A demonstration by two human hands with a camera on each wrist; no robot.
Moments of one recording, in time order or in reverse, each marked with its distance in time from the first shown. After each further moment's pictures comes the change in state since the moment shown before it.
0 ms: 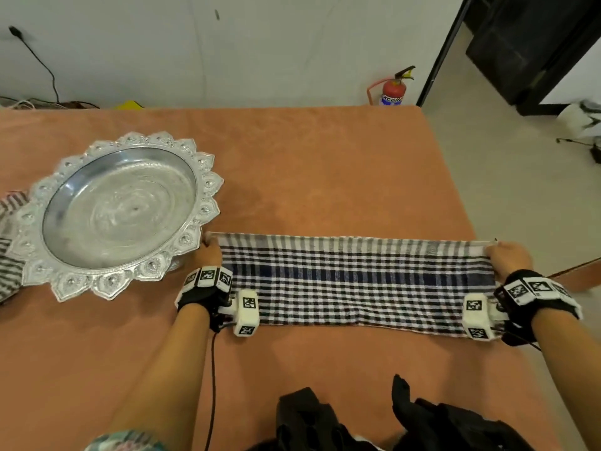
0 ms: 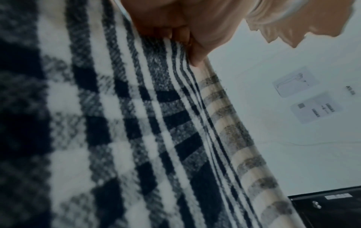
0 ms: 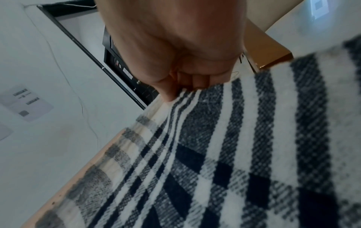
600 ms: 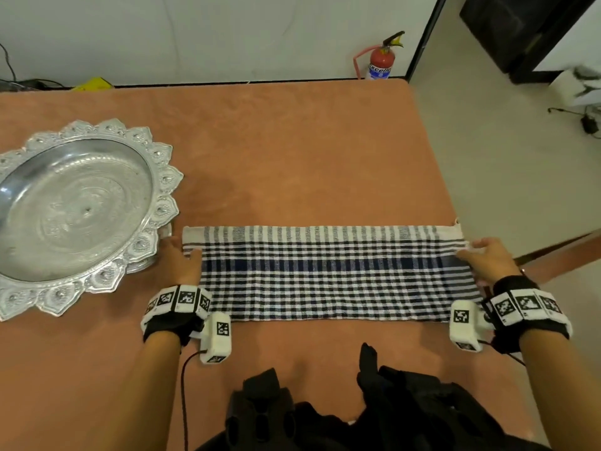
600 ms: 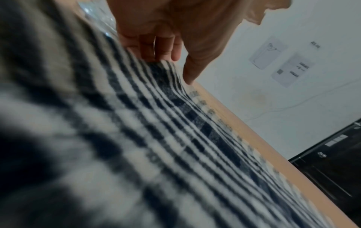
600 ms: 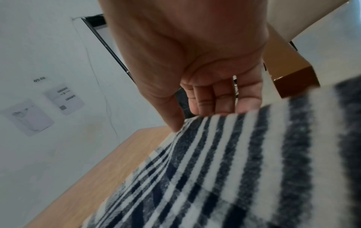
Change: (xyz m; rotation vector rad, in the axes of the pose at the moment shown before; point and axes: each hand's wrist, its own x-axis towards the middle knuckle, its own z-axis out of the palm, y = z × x) left_hand -0.062 0.024 -0.020 0.208 -0.029 0.117; right_hand -0.017 0.013 -0.009 0.087 -0.143 0.078
